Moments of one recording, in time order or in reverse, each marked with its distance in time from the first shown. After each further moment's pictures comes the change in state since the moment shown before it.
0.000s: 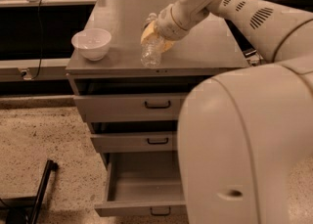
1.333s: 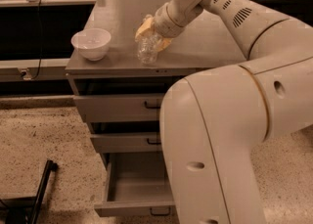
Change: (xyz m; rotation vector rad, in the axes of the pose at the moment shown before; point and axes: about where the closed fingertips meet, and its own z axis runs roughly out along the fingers) arm 0.021 0.006 0.026 -0.024 -0.036 0.058
